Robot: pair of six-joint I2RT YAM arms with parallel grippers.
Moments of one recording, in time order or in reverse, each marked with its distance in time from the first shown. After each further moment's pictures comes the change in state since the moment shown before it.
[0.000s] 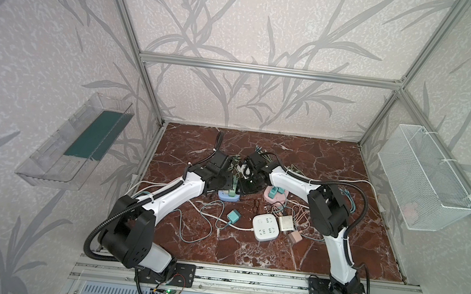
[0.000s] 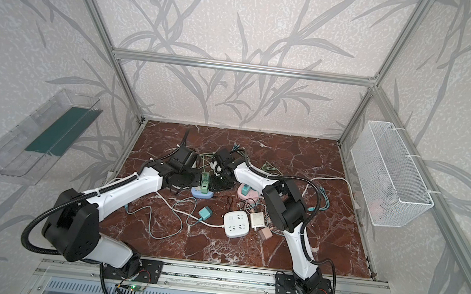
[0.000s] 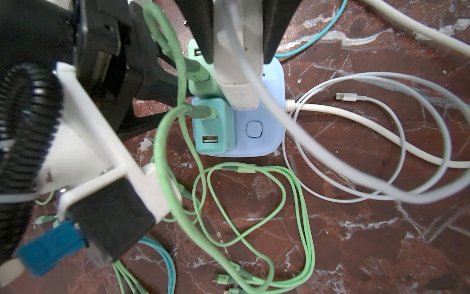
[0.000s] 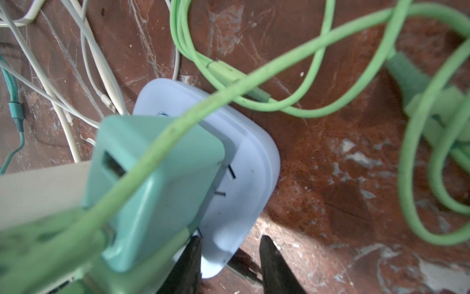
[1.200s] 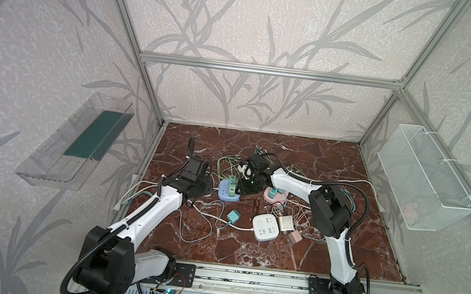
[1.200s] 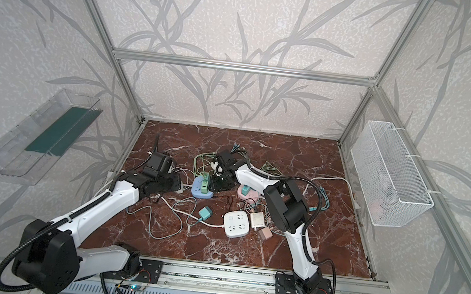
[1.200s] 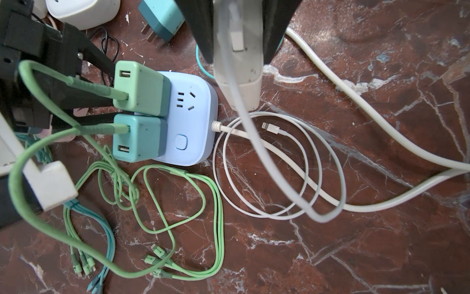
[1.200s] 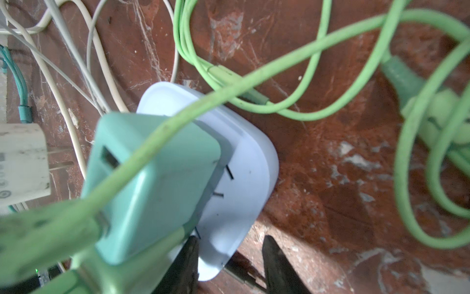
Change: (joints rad) left arm 0.206 -0.248 -0.230 0.006 0.031 -0.022; right arm -0.005 -0.023 -0.057 0.073 -0.014 0.010
